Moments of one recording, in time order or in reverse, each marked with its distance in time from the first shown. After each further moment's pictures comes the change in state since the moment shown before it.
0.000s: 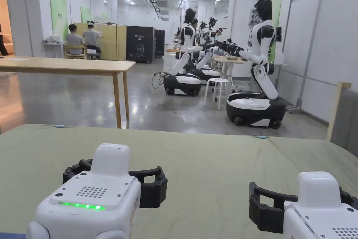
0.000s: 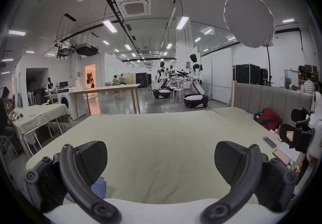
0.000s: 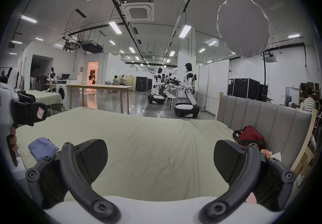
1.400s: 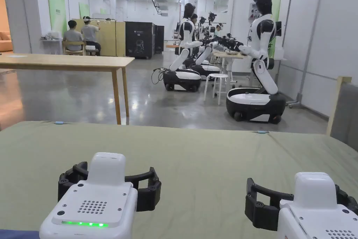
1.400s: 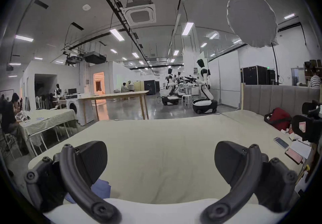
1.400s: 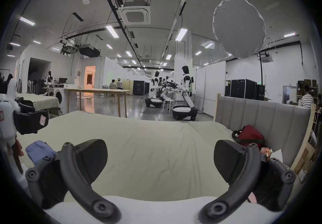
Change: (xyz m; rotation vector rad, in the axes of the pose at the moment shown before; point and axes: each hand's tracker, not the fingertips) left arm 0.003 -0.029 -0.014 0.085 0.088 -0.019; right arm -0.004 -0.014 -0.006 0.036 -0.028 -0.021
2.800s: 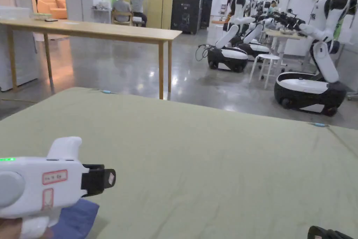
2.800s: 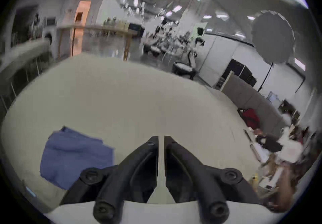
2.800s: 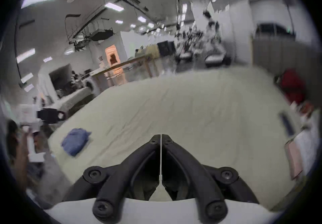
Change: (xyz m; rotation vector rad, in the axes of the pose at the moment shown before) left arm -0.151 -0.018 -0.053 -0.453 -0.281 0.292; right arm -0.002 -0.038 -0.044 -0.357 0.294 -0.178
